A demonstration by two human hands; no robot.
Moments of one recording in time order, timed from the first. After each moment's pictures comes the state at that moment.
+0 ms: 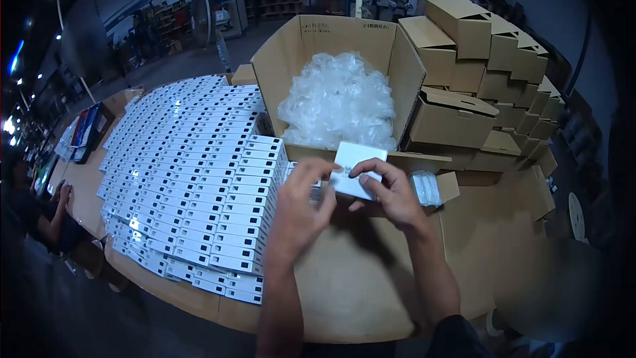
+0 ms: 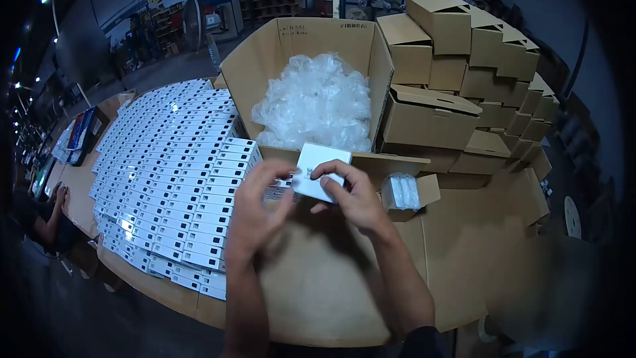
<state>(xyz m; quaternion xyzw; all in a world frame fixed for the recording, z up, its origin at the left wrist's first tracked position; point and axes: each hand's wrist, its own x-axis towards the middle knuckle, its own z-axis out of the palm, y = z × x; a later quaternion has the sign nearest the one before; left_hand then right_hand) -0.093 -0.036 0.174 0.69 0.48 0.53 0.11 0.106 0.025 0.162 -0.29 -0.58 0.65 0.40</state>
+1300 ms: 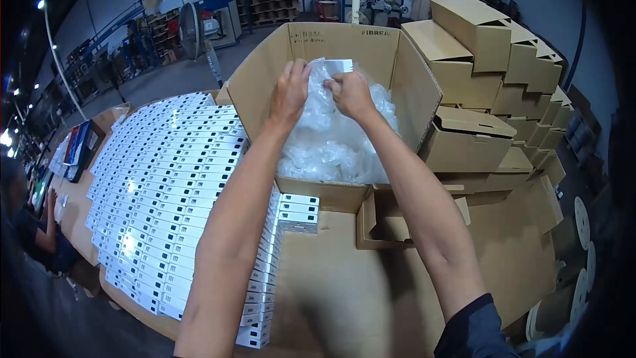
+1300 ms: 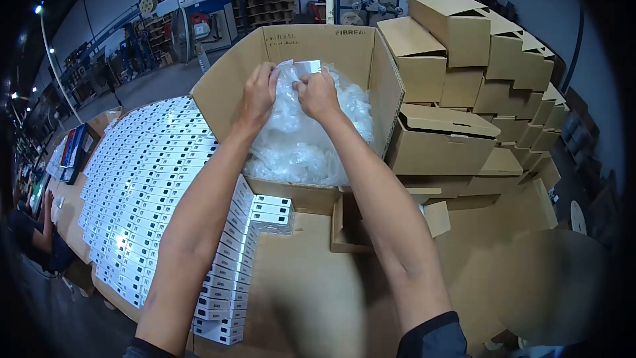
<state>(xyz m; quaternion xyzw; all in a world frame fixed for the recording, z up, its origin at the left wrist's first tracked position) -0.158 0.281 0.186 0.69 0.44 0.56 -0.14 0.010 0.304 0.191 -0.41 -0.77 0.10 0.47</state>
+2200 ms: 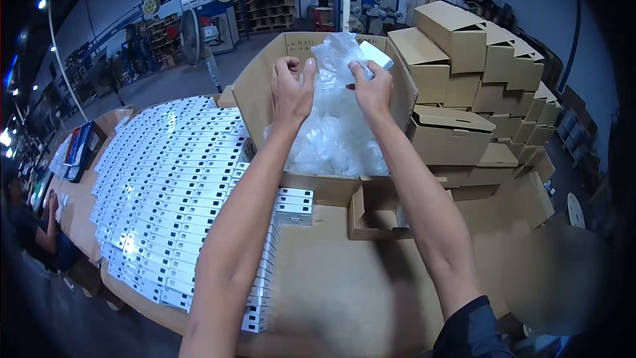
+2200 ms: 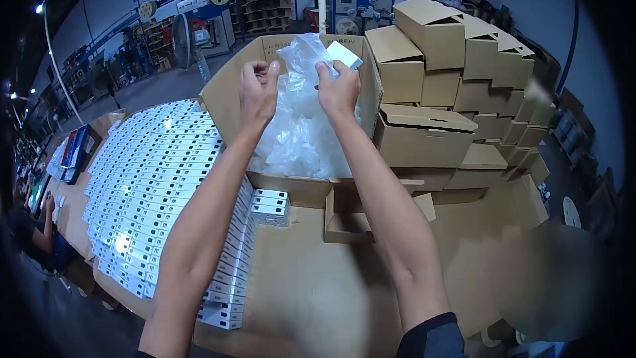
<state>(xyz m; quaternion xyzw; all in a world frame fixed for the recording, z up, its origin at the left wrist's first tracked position) -0.118 0.227 0.226 0.56 0.48 0.67 -0.03 0.044 0.275 0.220 -0.44 -0.56 0.17 0.68</state>
